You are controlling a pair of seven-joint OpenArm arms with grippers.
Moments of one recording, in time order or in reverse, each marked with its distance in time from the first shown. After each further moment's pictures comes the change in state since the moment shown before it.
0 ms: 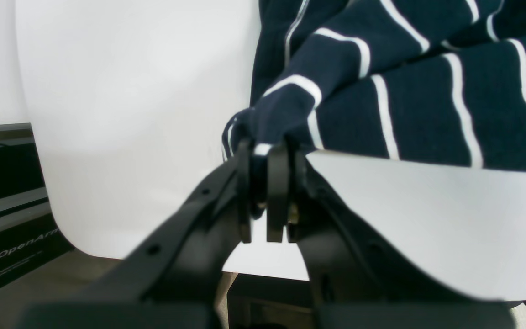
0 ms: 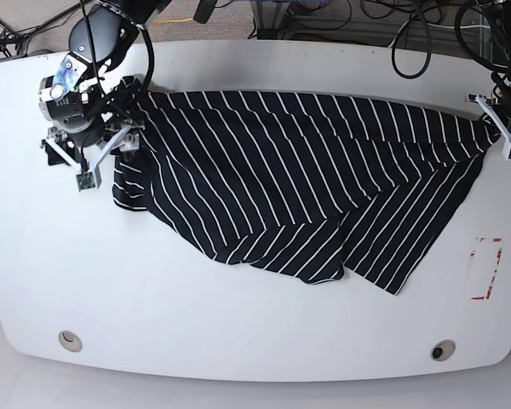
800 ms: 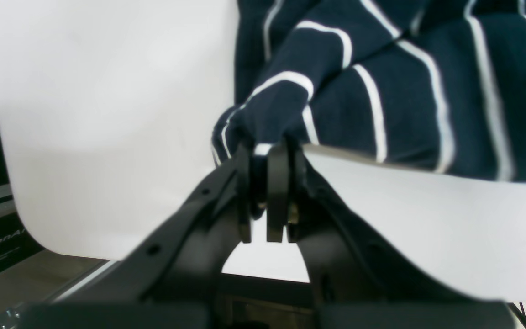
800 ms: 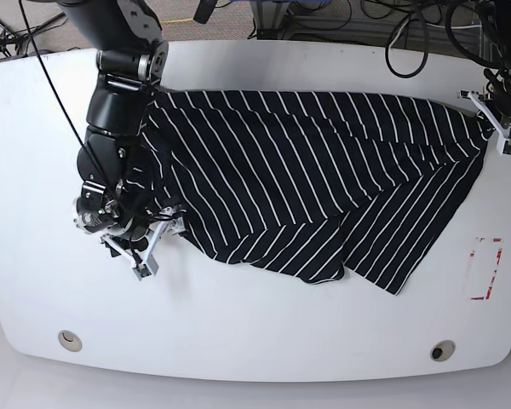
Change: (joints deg) left arm 0.2 2.8 -0.2 0.1 0.4 0.2 0.0; right arm 28.1 7.5 -17.1 -42.8 0.7 -0.1 10.1
